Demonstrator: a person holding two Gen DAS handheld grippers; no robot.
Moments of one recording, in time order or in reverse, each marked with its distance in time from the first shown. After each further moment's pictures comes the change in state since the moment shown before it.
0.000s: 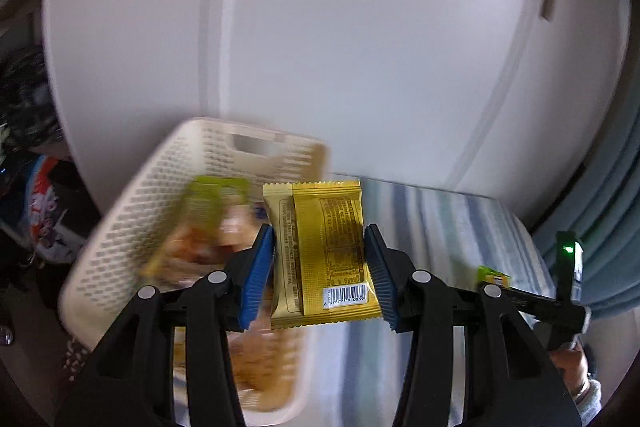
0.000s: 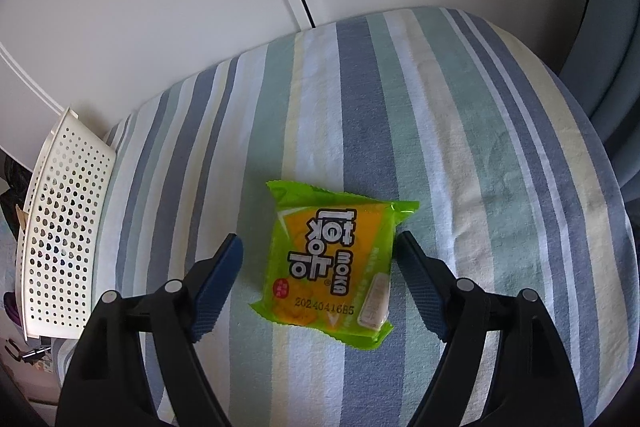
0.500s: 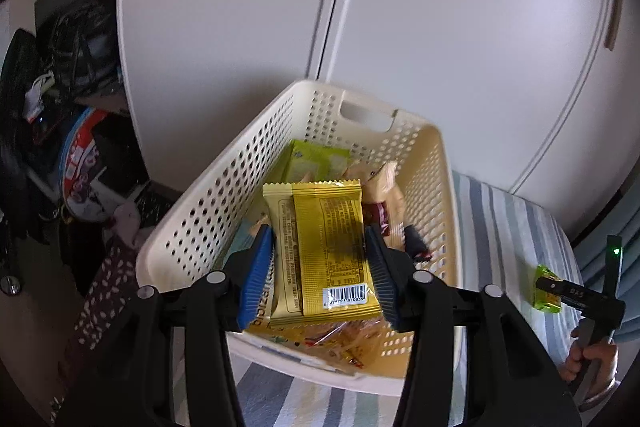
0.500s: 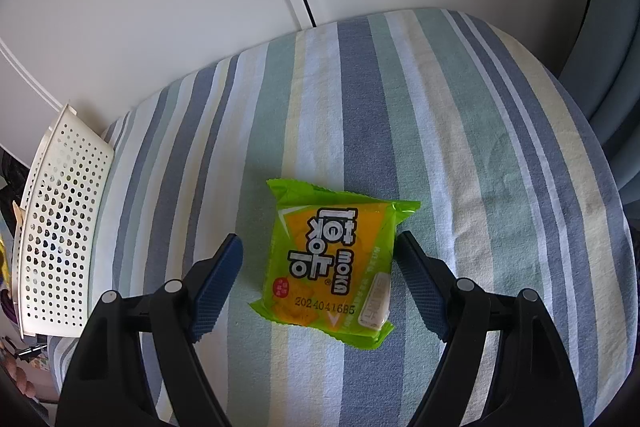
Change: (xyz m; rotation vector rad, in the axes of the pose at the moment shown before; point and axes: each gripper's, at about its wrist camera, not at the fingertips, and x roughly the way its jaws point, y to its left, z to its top) left arm 0.008 0.073 -0.034 -0.128 0.040 0.106; right arm 0.001 0.003 0.000 -0.010 0.001 -0.011
